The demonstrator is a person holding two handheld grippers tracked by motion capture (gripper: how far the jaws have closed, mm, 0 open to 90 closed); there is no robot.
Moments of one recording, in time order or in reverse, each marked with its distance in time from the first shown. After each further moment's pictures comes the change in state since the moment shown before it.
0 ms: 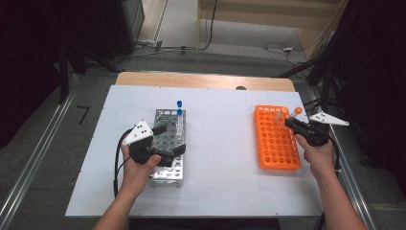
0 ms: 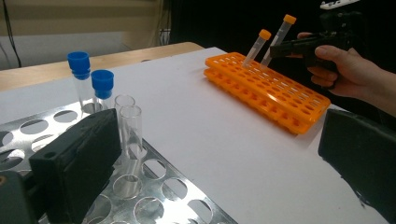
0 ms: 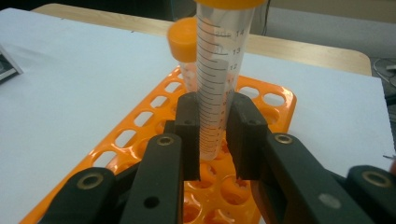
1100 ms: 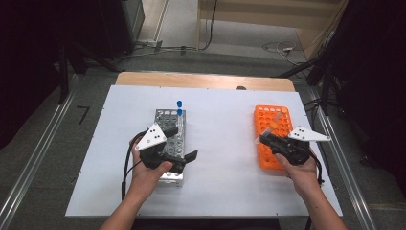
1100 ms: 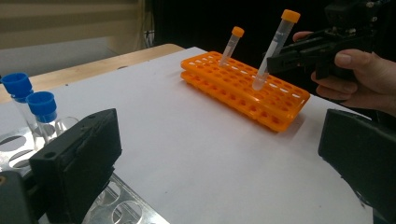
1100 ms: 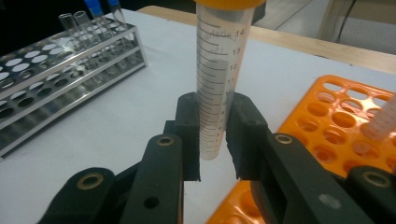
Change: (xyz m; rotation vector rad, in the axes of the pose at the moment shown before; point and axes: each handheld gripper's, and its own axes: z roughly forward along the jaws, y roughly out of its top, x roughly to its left) left arm -0.029 0.006 0.013 0.011 -0.050 0.077; right arm 0.098 -0.001 -0.022 -0.005 0.224 -0.073
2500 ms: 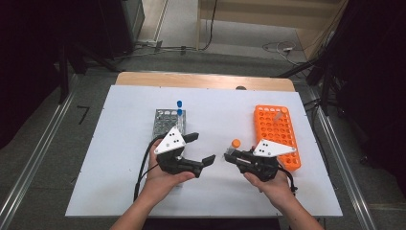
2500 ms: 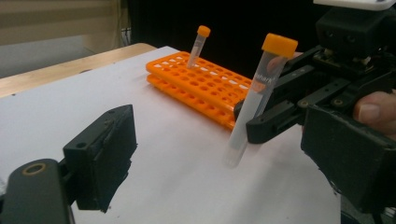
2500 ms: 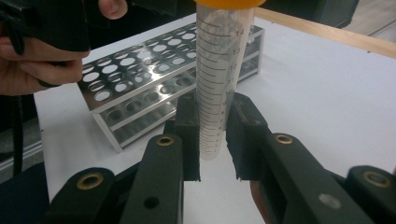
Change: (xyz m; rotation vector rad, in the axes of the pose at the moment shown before) left arm -0.033 0.009 0.026 0.011 -0.081 0.020; right arm 0.090 0.005 0.028 0.012 0.255 -0.112
